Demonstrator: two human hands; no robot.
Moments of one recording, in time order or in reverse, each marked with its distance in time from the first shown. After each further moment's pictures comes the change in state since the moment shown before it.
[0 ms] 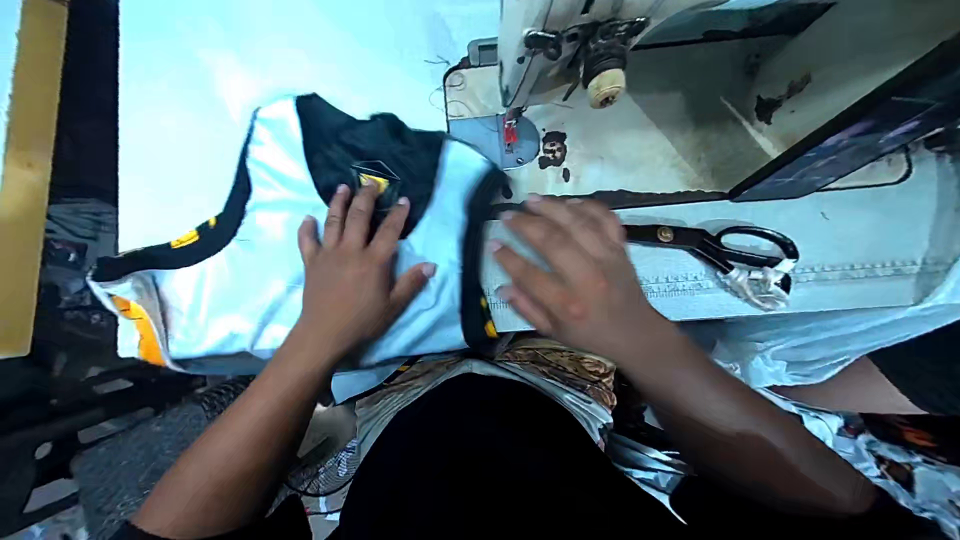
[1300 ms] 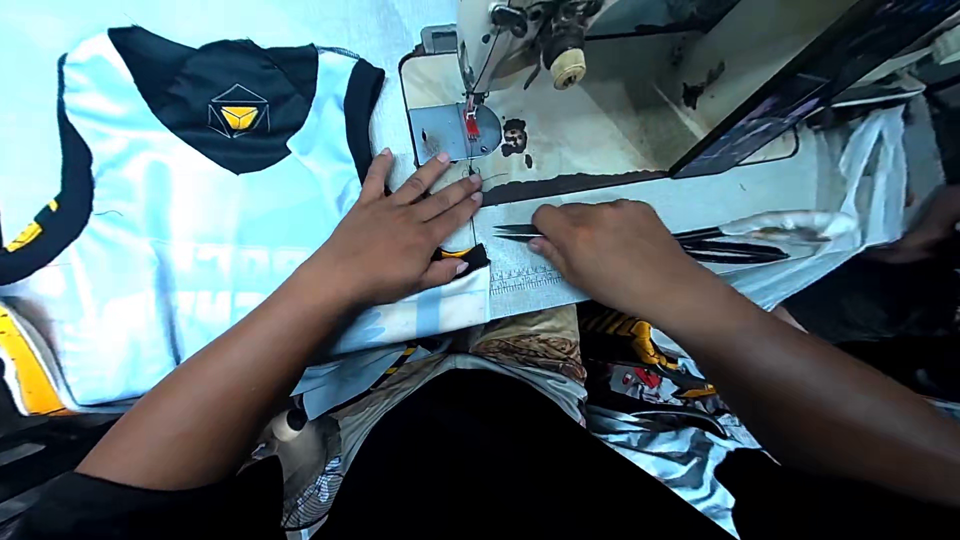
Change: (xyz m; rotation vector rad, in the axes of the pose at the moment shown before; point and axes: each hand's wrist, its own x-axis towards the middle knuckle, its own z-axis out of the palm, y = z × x) left_hand 0.067 0.024 0.009 -0.035 -0.148 0.670; right_hand 0.003 0.018 -0.045 -0.143 -0.477 0.294
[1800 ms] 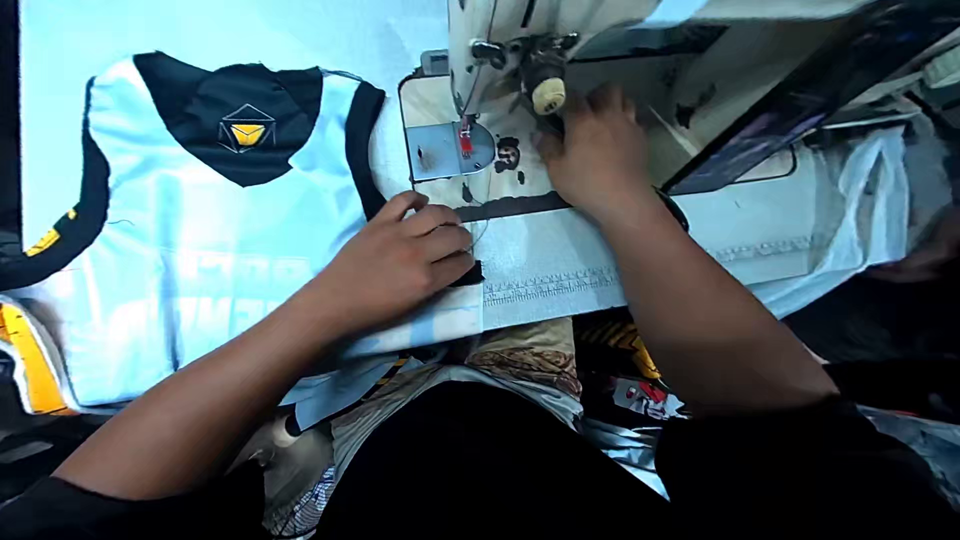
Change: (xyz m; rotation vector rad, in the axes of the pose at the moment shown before) left_hand -0.003 0.015 -0.008 -0.002 0.210 0.275; right_hand 0.083 0.060 0.009 0.183 0.140 0.593
